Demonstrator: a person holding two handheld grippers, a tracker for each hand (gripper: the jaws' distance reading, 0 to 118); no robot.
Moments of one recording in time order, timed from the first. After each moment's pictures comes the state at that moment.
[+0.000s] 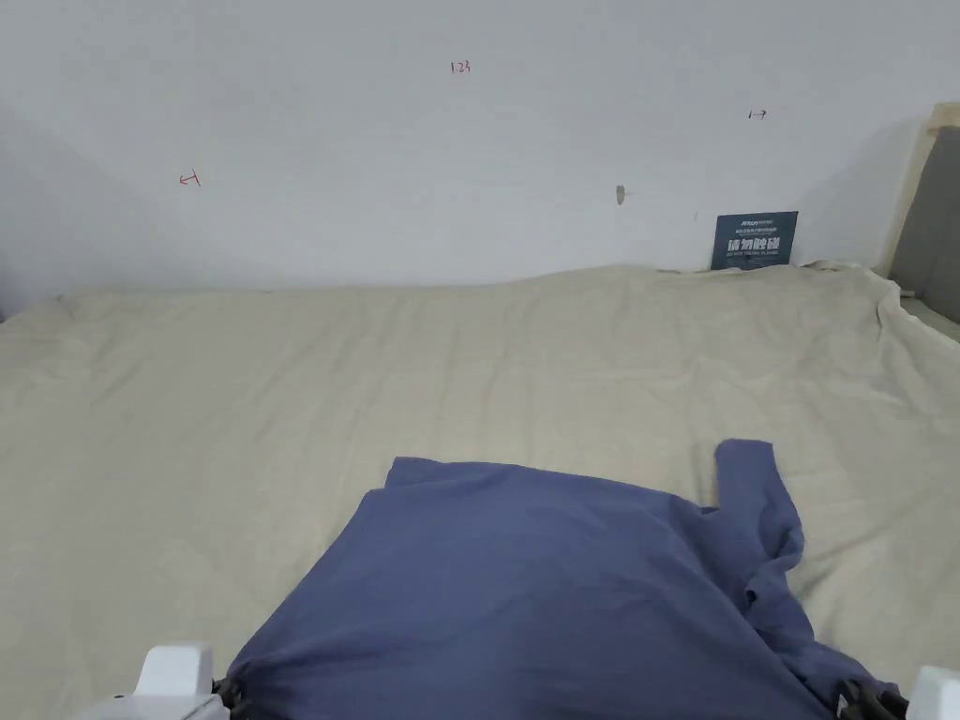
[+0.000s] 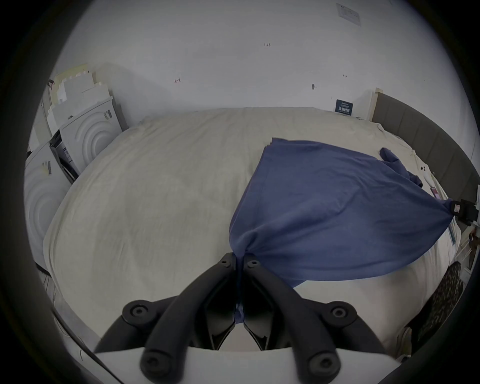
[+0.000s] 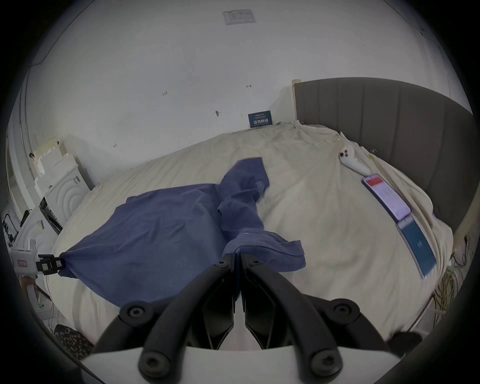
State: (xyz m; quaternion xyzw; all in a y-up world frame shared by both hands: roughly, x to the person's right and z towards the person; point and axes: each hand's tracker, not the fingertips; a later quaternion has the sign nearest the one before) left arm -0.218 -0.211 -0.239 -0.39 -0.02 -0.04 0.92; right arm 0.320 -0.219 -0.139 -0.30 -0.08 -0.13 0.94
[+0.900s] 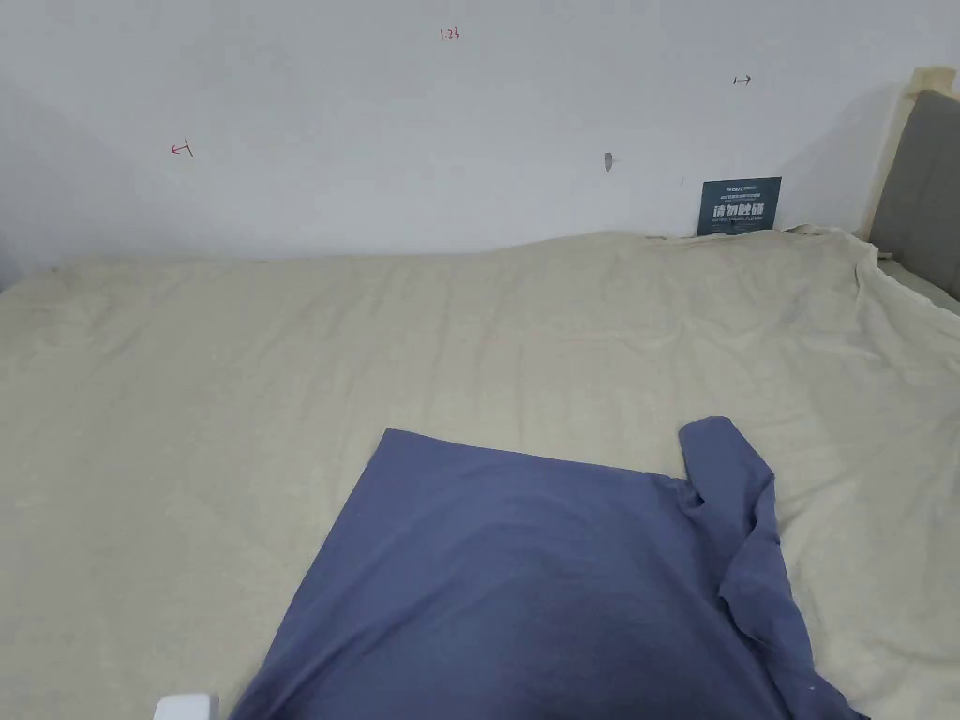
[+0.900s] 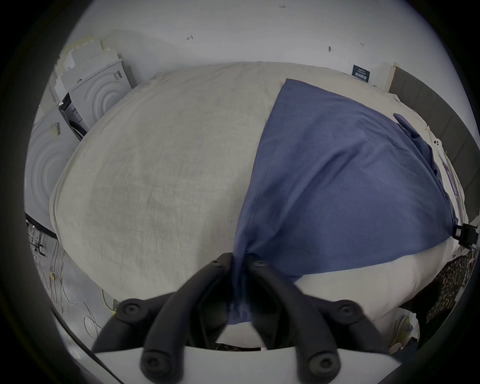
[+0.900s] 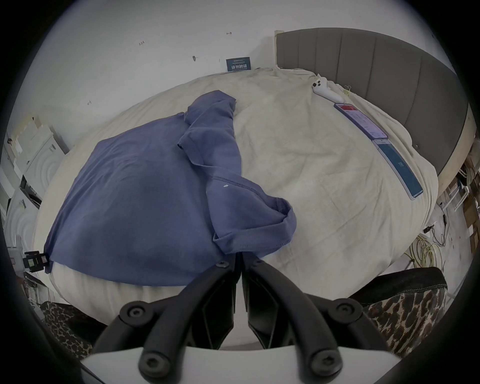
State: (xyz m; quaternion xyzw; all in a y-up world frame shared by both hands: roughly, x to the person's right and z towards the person) left arm -0.215 -0.262 -0.190 -0.48 0.02 -0.03 0.87; right arm 0.285 -0.256 -0.090 -0.44 -0.11 -0.11 0.88
